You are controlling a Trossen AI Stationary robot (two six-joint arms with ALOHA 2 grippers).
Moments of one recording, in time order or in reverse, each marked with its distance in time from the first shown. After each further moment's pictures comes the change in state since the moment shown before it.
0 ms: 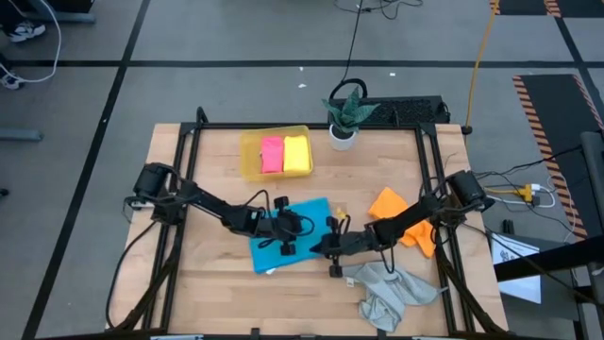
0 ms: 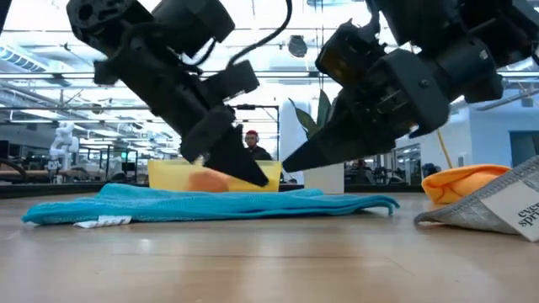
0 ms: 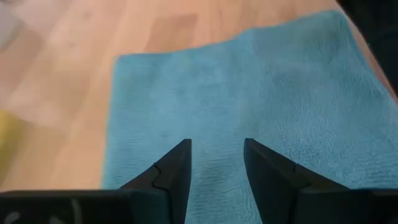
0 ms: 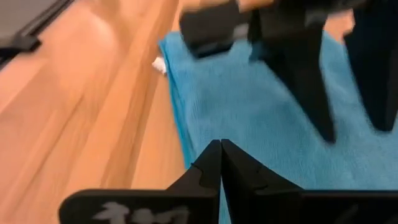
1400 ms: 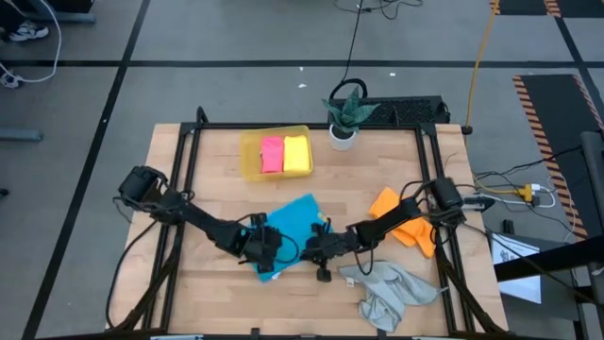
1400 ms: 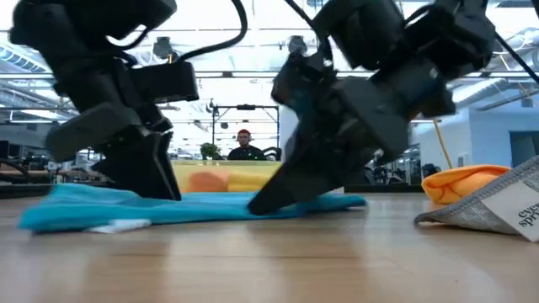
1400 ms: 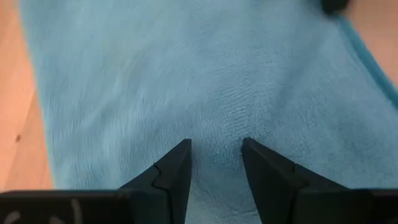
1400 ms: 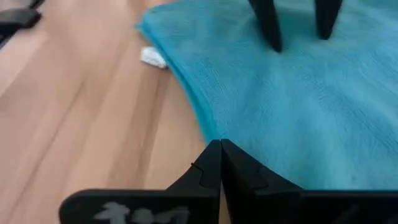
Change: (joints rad) left arm -0.211 -0.087 0.003 -0.509 -0.030 -0.362; right arm -0.046 0.151 0.186 -0.143 -0.182 0.036
